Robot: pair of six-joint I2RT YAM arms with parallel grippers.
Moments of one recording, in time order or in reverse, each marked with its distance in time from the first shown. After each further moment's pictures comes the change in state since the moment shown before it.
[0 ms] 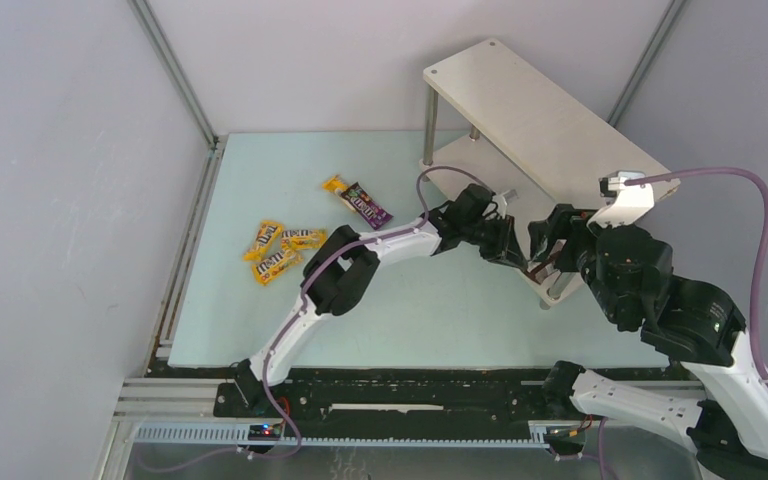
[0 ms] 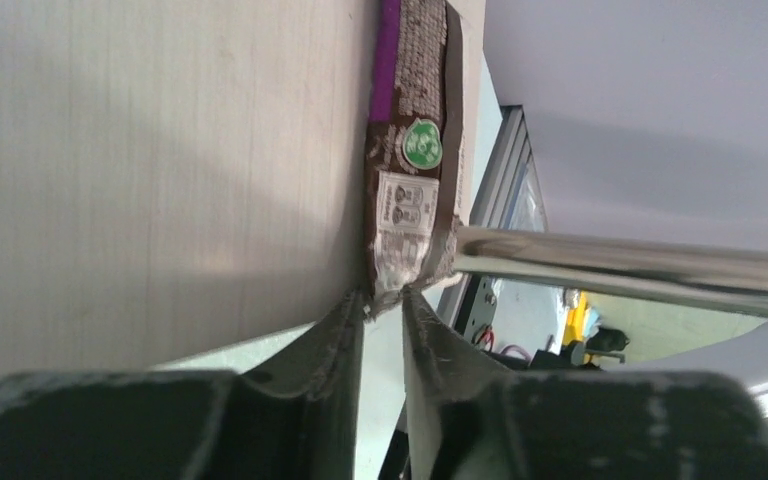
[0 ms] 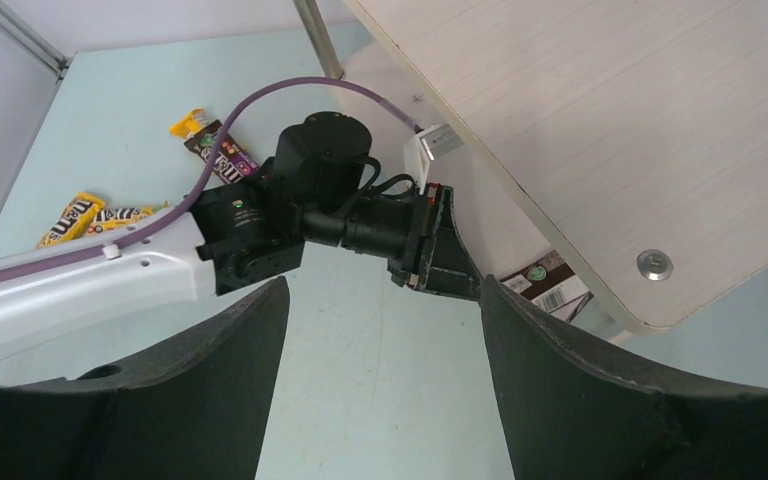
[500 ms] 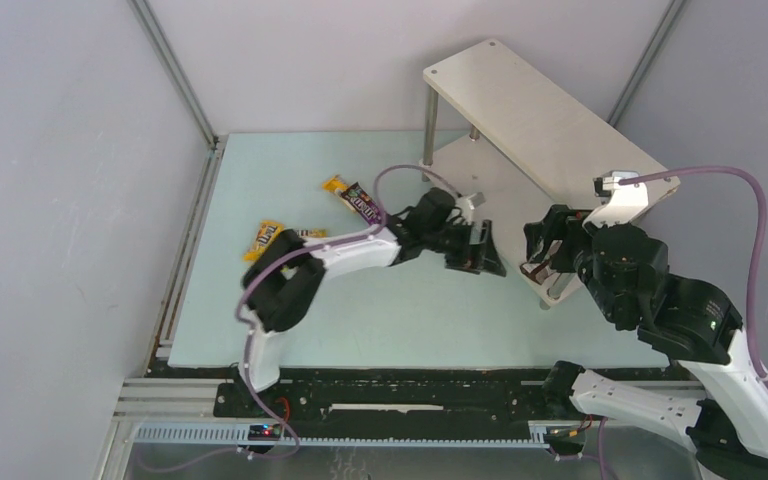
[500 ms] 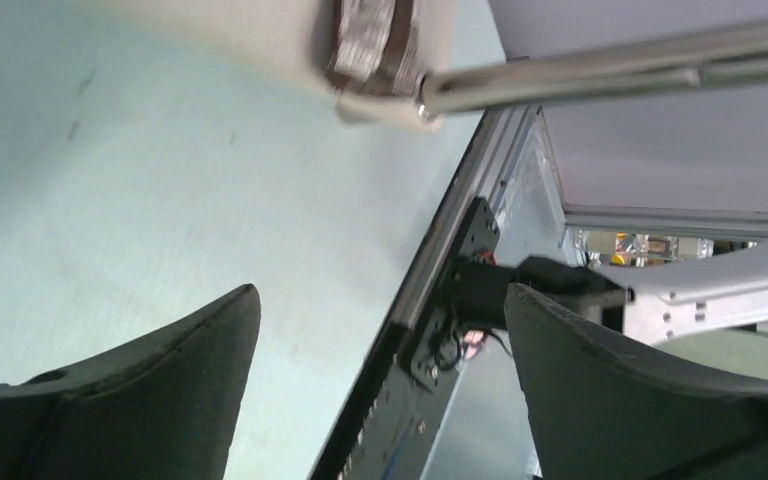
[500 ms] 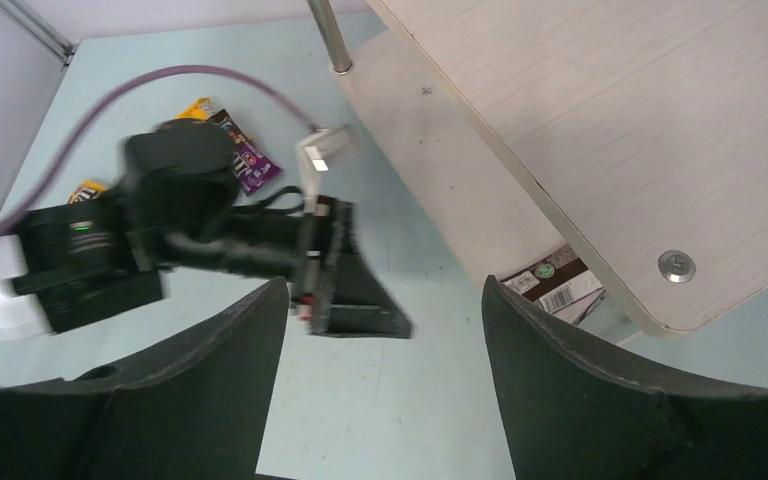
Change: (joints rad) left arm 0.018 -0.379 -0.431 0.023 -0.056 0.080; right arm -0.001 0.015 0.000 -0.002 -0.019 0.001
